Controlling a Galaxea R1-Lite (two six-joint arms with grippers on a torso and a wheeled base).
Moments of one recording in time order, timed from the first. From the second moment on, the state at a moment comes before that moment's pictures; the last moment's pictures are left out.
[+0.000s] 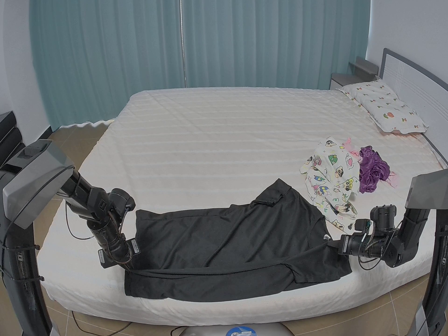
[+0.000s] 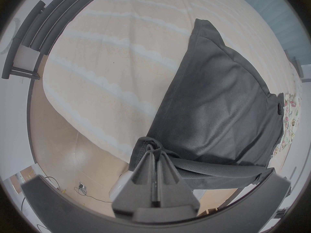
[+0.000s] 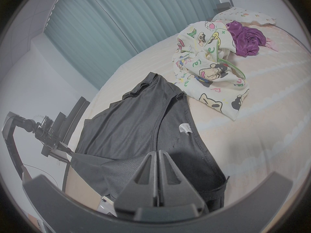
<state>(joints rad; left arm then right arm) -0.15 2.25 -1.15 0.39 -0.02 -0.66 0.01 2.33 -0.51 -1.13 0.42 0.25</state>
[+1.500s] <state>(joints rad) -0.06 2.17 -1.08 0.21 -0.26 -0.82 -0.01 2.32 -0.47 -1.27 0.43 0.52</state>
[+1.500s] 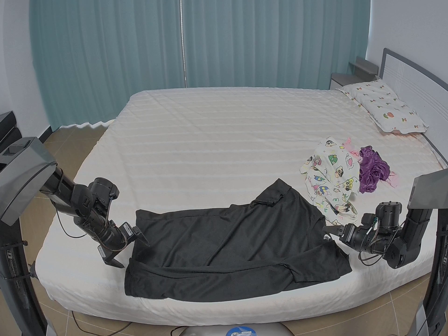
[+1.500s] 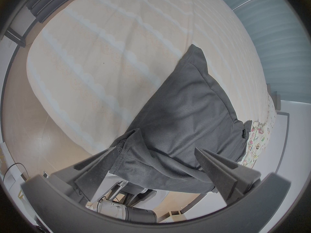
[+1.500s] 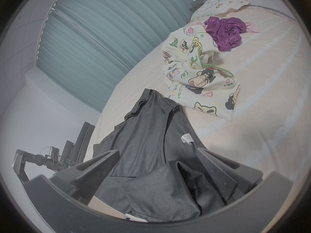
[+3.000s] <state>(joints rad) -0.03 2.43 -1.37 -0.06 -0.16 -0.64 0.07 2.34 -0.46 -1.30 0.41 0.52</state>
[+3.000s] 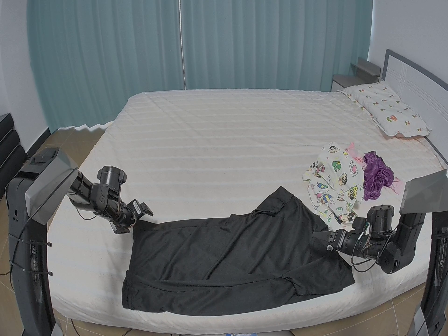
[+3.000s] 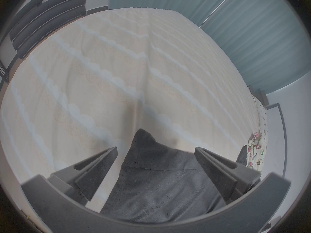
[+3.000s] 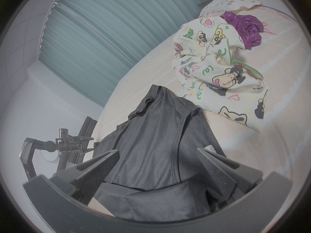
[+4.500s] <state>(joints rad) 0.01 2.39 -1.32 -0.17 -0.15 -0.92 0.19 2.58 -1.50 -0.49 0.17 0.38</state>
